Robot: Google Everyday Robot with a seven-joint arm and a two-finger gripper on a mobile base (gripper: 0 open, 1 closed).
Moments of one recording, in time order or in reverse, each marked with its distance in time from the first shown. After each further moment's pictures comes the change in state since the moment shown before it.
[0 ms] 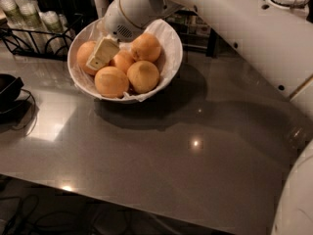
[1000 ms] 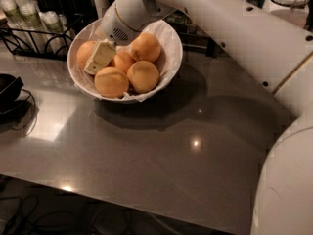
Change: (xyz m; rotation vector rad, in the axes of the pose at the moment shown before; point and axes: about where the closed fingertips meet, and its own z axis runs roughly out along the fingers) arm 0.008 0.001 0.019 -0.055 0.020 0.041
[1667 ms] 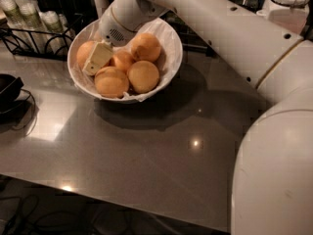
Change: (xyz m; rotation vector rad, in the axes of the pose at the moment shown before) arm 0.005 -0.007 0.018 -0.037 0.033 0.036
